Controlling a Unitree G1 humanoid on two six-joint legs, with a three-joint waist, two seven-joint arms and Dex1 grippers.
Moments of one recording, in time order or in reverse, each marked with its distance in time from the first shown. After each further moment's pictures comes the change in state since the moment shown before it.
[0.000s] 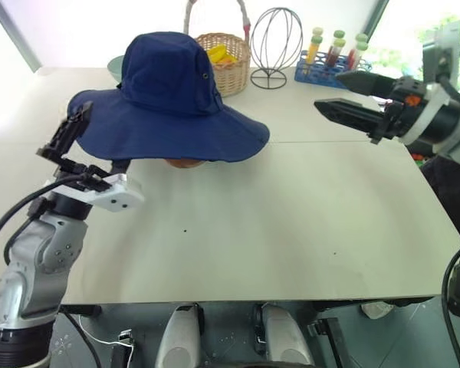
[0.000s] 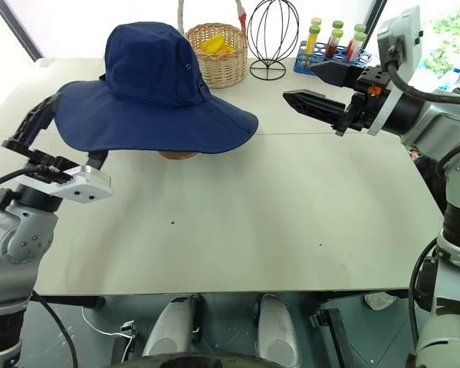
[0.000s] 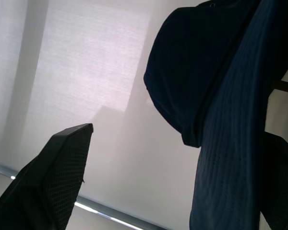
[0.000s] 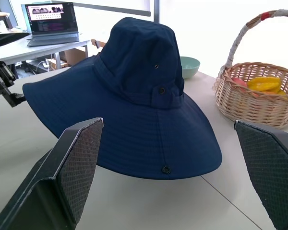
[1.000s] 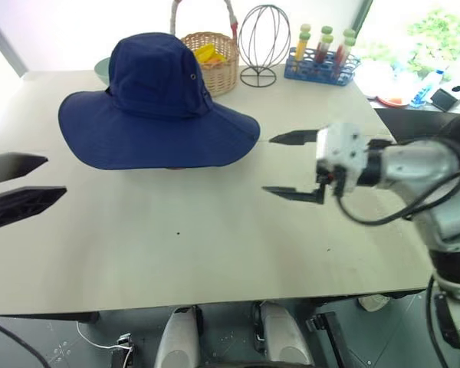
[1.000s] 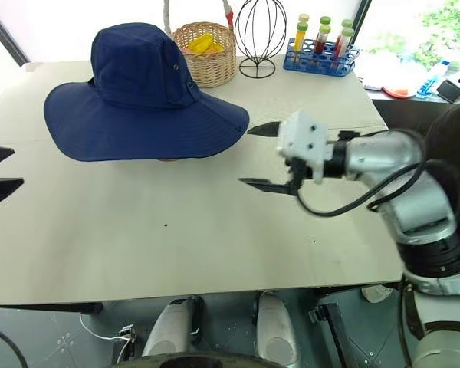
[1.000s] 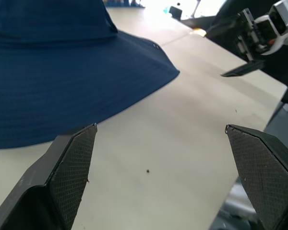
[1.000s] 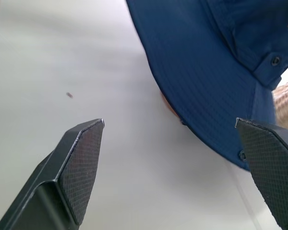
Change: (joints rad) left arm 0.221 0.626 0.932 0.099 -1.825 1.415 -0.887; right arm 0.171 0.130 0.399 -0.200 -0.595 -0.587 0.146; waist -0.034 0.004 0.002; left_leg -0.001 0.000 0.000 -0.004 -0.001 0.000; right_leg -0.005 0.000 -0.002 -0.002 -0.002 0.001
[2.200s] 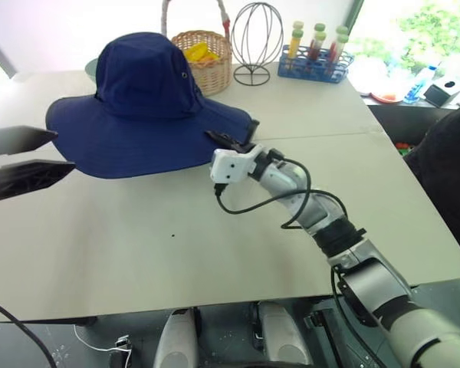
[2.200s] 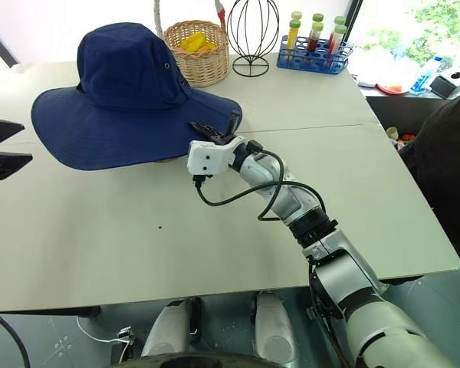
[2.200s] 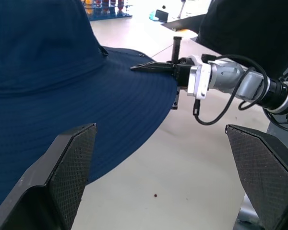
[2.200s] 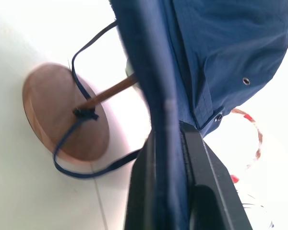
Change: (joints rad) left arm -0.306 0.042 -0.238 0.082 0.085 -0.024 -0.002; right arm -0.230 0.421 0.266 0.691 -0.818 -0.626 -0.699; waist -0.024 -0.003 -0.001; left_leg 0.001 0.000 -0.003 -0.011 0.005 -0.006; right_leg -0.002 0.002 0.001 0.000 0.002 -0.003
